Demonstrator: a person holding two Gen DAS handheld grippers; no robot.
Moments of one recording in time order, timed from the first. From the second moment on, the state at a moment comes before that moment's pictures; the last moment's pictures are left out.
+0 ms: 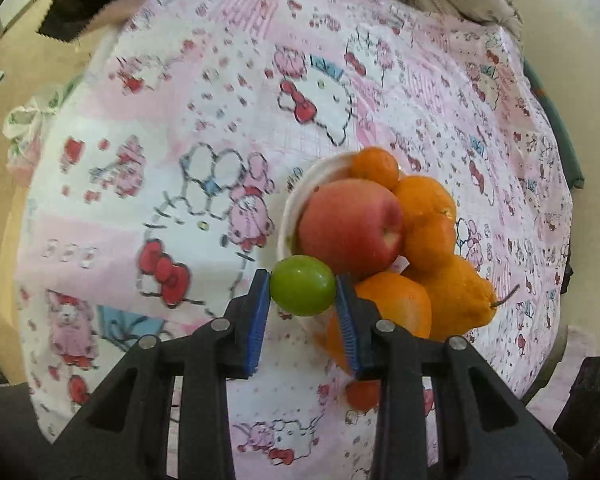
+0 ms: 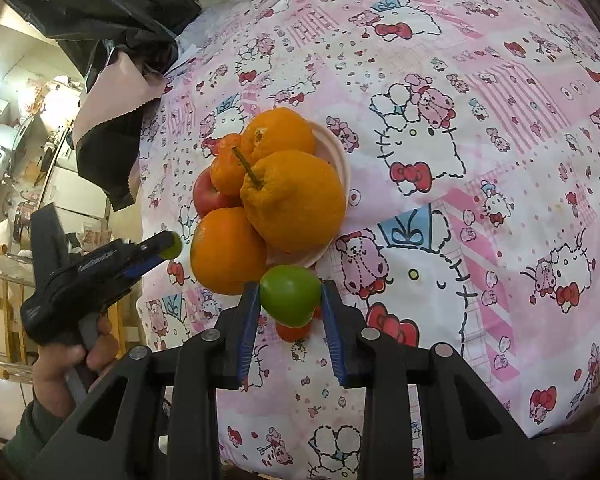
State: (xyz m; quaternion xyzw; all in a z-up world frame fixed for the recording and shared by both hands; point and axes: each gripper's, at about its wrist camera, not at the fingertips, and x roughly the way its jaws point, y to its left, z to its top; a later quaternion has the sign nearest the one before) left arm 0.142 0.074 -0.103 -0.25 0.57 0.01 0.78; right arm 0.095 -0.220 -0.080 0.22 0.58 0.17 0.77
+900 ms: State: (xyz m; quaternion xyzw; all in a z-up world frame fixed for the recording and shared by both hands) left arm 0.102 0.090 -0.038 -0.18 0.53 0.04 0.83; right arm 0.121 -0.182 -0.040 0.21 0.54 0.23 0.78
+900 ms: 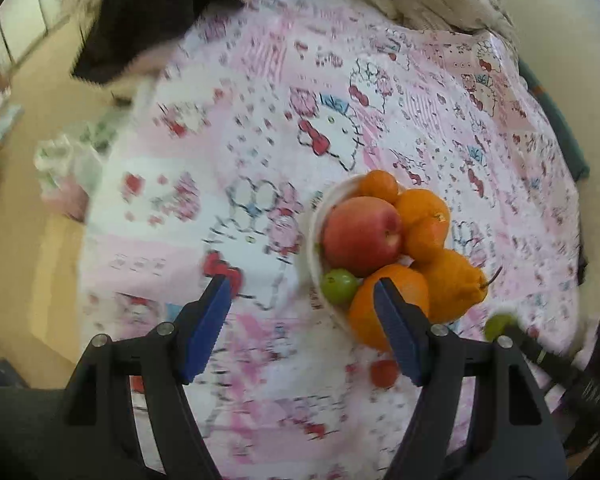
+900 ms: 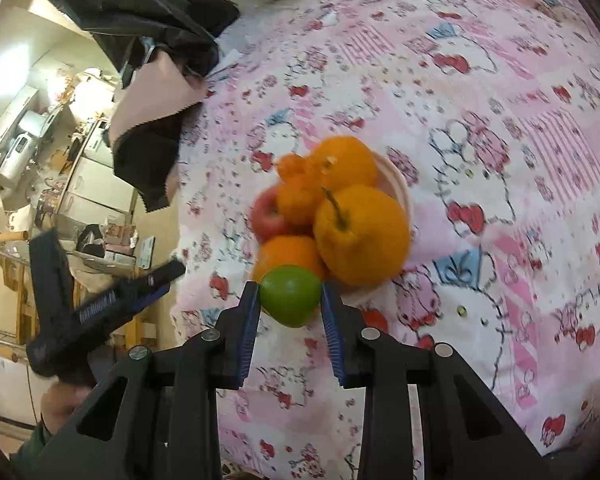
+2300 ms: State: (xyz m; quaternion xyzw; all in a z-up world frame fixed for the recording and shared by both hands) left arm 0.092 0.131 -0.021 -0.29 0.51 0.04 0.81; right arm 0.178 -0.095 -0.037 0.00 0.54 0.17 0.83
